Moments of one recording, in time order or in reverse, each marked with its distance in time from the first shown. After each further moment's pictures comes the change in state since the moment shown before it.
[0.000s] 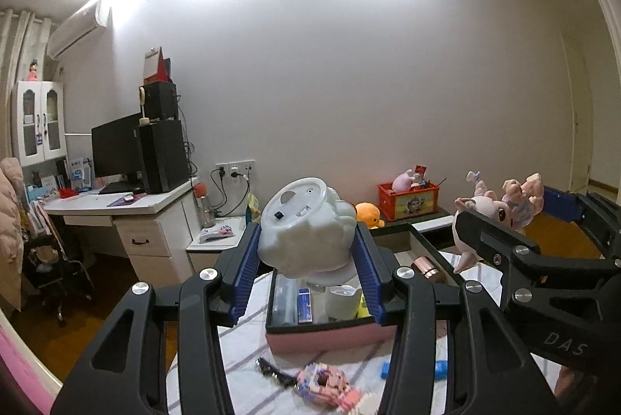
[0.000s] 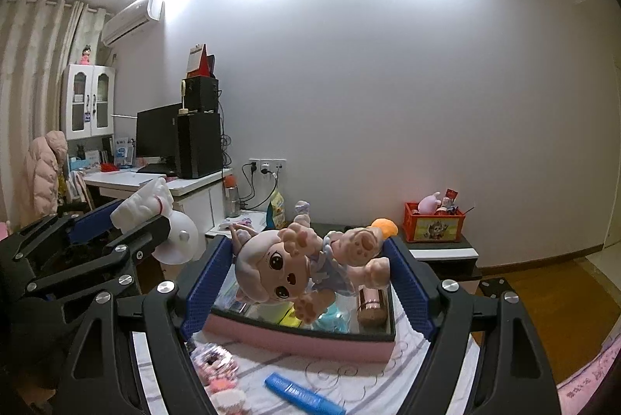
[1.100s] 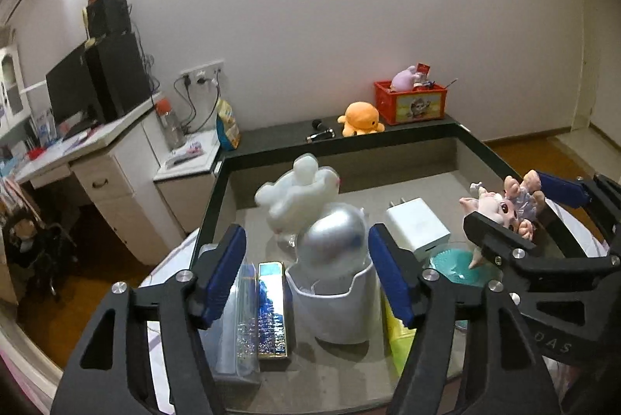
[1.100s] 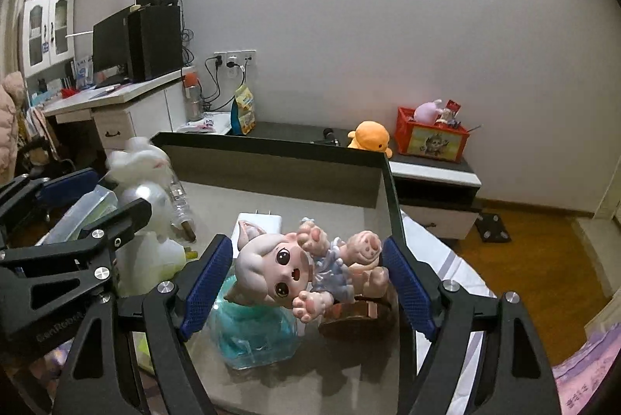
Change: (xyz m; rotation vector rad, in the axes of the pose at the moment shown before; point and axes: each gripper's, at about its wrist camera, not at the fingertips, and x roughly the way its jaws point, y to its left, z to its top) left arm 0.222 -0.022 -0.065 0.032 0.381 -0.051; right arm 0.200 -0.058 -0.068 -0.020 0.380 -0.055
